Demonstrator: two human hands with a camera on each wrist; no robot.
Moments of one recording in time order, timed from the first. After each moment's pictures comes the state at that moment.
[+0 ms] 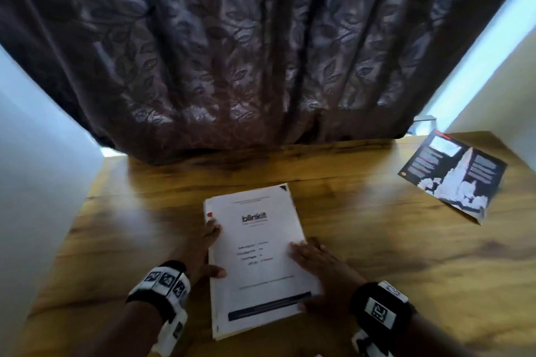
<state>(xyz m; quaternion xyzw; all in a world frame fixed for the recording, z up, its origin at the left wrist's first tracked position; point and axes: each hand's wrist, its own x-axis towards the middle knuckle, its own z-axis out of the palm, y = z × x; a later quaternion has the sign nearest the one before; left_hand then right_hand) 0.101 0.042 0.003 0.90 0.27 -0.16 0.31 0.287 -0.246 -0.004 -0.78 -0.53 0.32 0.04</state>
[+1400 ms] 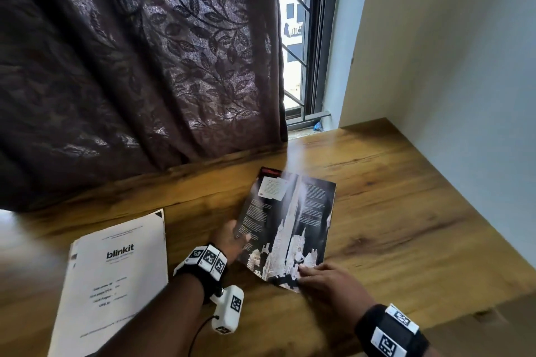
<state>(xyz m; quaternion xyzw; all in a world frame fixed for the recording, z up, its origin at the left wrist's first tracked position) 0.395 -0.229 -0.002 0.85 0.34 -0.06 0.40 0.458 -0.514 -0.024 -0.84 -0.46 0.18 0.22</state>
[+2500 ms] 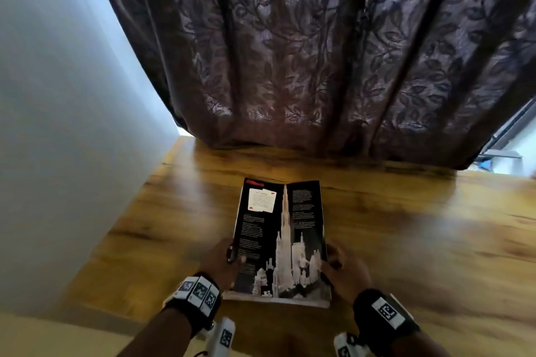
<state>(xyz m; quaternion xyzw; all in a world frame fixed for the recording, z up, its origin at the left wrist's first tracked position) 0.063 -0.063 0.001 0.79 0.47 0.02 0.39 0.304 -0.250 -0.010 -0.82 -0.32 0.34 0.32</state>
